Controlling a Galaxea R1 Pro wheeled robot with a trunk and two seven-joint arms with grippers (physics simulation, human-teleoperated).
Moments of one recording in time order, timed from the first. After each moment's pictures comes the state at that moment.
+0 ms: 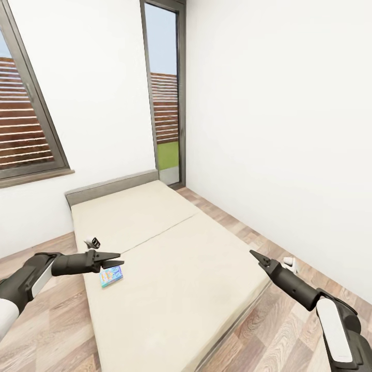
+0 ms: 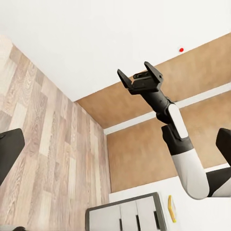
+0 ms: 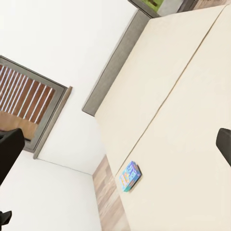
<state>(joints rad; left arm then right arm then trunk) -0.77 0.46 -0.23 -0.67 0.42 0.85 -1.57 -0.30 -0.05 -0.40 -1.40 -0.68 0.81 0.51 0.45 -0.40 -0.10</state>
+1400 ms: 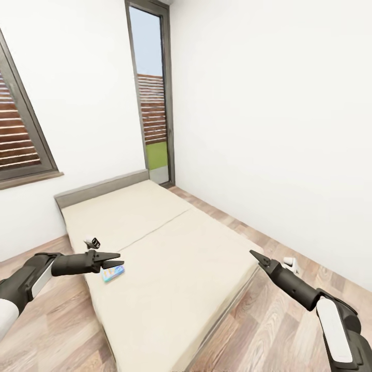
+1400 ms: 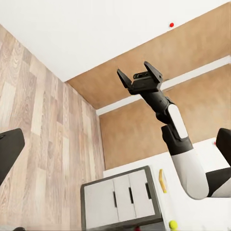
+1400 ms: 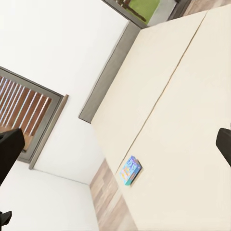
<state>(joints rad) -0.77 0.46 -0.23 -0.67 0.42 0.85 -1.57 -0.30 -0.05 -0.40 -1.40 -0.68 0.81 0.51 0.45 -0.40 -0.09</state>
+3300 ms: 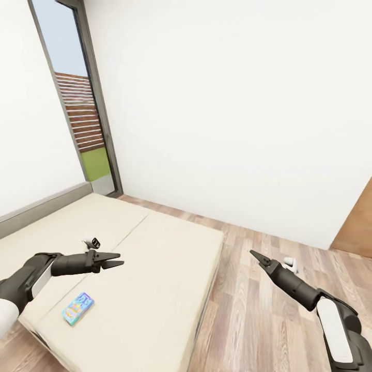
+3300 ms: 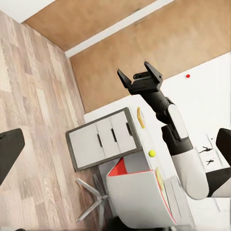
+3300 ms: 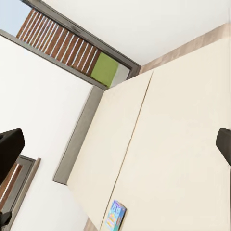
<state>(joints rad) -0.77 0.46 -0.23 -0.67 0.42 0.85 -1.57 -0.30 -0.05 -0.40 -1.40 -0.68 0.81 0.51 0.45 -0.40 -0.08</state>
